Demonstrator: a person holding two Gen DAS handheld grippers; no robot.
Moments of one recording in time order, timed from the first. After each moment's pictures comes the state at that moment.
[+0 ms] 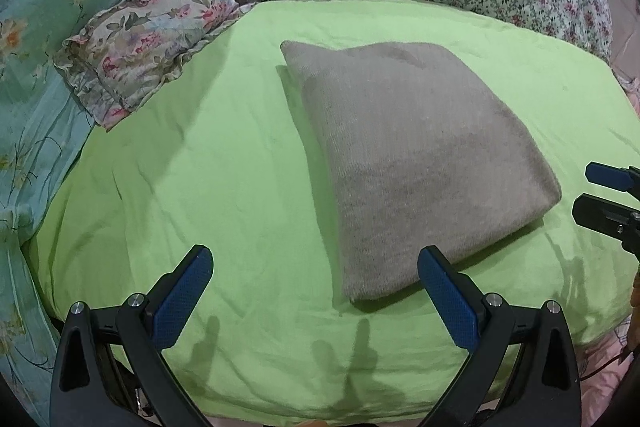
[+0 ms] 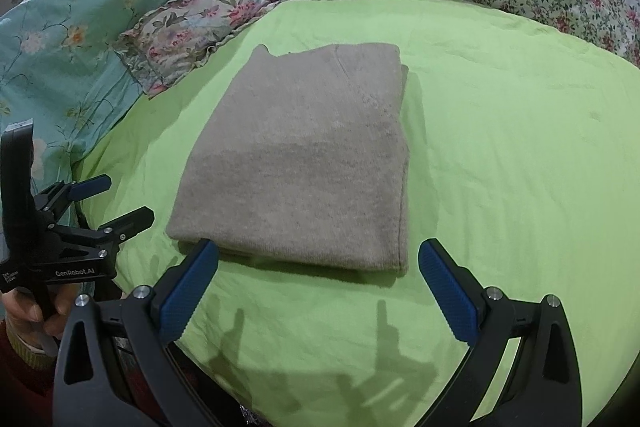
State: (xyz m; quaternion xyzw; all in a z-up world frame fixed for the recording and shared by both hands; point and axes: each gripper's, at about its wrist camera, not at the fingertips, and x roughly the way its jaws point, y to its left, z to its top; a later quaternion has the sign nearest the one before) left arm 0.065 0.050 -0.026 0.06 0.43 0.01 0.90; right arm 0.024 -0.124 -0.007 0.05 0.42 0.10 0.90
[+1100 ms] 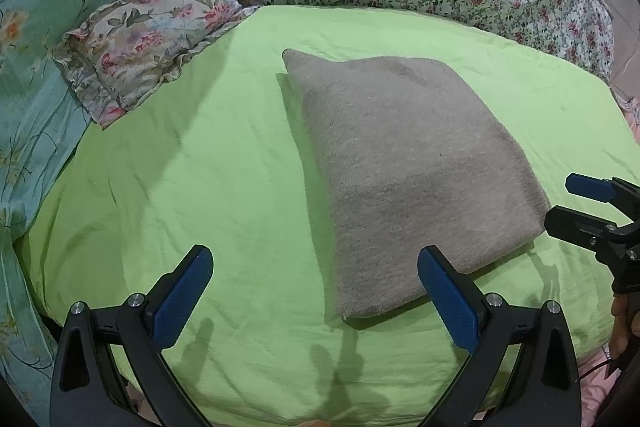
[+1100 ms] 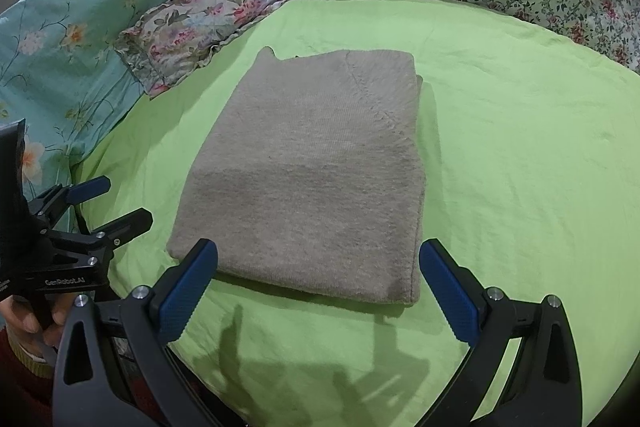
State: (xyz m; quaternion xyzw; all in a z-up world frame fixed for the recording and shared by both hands) left arm 0.072 0.054 -0.019 0.04 0.43 0.00 0.90; right arm 0.047 -0.117 -0.008 0.04 0.42 0.10 0.90
